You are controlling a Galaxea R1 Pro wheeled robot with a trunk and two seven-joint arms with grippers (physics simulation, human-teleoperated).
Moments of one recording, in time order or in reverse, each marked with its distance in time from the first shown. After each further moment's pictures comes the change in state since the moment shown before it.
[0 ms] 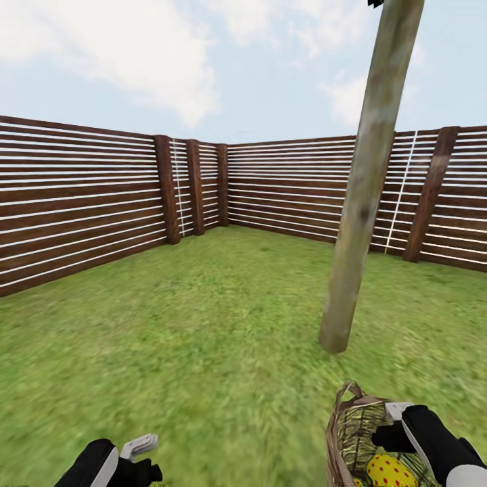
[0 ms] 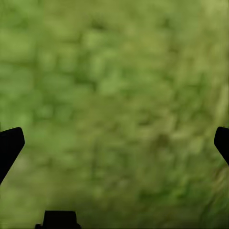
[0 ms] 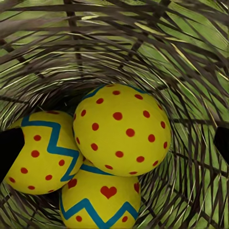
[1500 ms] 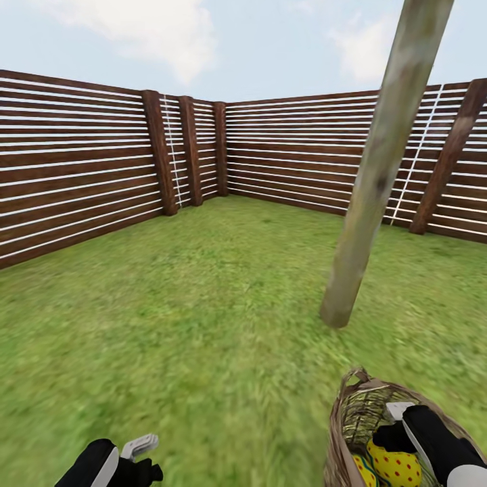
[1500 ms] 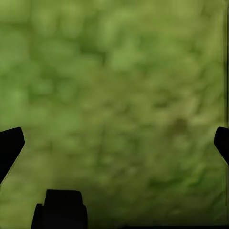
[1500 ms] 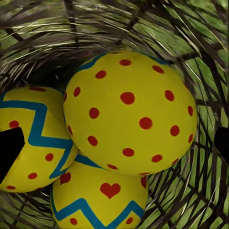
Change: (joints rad) left arm 0.000 -0.002 -0.001 0.000 0.003 0.001 -0.001; right arm 0.000 -0.003 -0.001 0.000 0.000 0.000 0.000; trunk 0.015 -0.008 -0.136
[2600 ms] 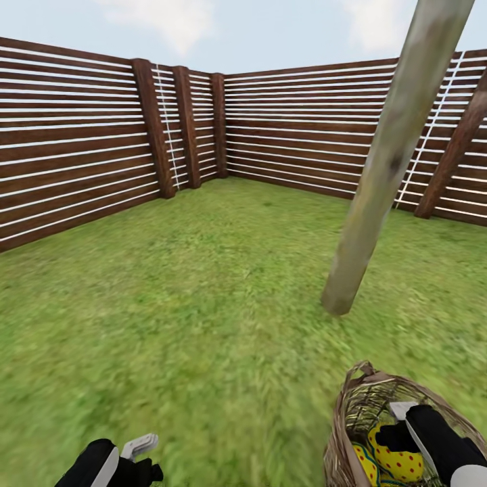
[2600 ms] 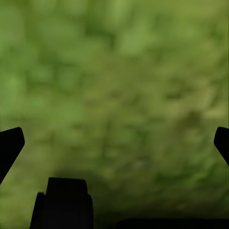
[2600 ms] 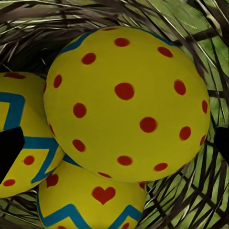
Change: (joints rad) left arm 0.000 0.000 0.000 -0.001 0.000 0.000 0.000; right arm 0.000 -0.012 -0.001 -0.001 0.000 -0.001 0.000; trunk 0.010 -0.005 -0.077
